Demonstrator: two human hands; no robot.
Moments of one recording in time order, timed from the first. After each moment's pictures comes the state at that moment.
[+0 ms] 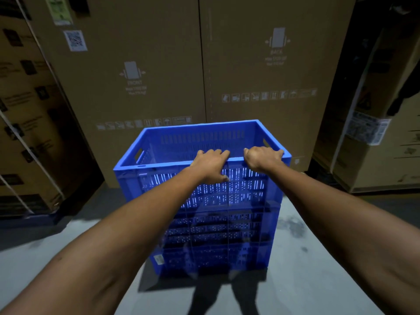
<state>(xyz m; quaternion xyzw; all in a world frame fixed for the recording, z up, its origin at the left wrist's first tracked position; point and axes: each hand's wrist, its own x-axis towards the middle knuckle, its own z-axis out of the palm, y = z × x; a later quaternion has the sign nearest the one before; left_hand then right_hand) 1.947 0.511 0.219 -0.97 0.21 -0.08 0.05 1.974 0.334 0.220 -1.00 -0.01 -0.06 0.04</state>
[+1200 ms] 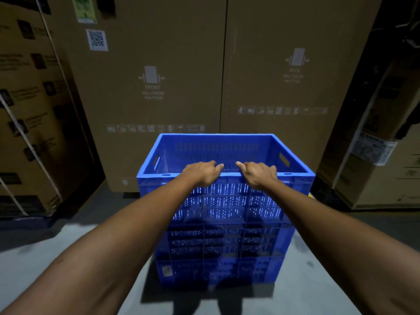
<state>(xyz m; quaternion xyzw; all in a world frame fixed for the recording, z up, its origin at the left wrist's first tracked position) 1.974 0.603 0.221 -1.00 0.06 0.03 -0.07 1.976 0.410 0.214 -0.99 -0.05 -0.05 0.09</state>
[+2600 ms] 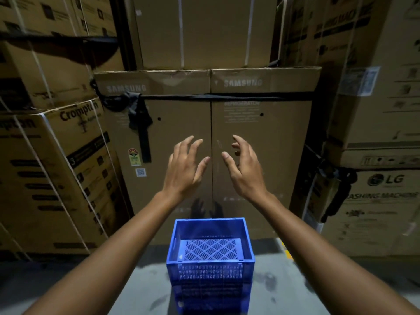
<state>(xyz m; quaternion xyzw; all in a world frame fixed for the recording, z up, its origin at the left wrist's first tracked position) 1.710 0.547 0.913 -0.89 0.14 -0.39 -0.17 1.720 0.362 0.910 -0.82 -0.21 -0.32 0.44</state>
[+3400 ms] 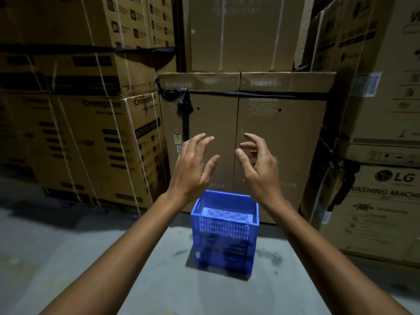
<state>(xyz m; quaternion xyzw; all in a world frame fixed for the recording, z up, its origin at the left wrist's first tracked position) 1.347 0.446 0.923 -0.88 0.10 -0.43 -0.20 1.388 0.270 0.924 -0.72 -0.30 -0.29 0.56</state>
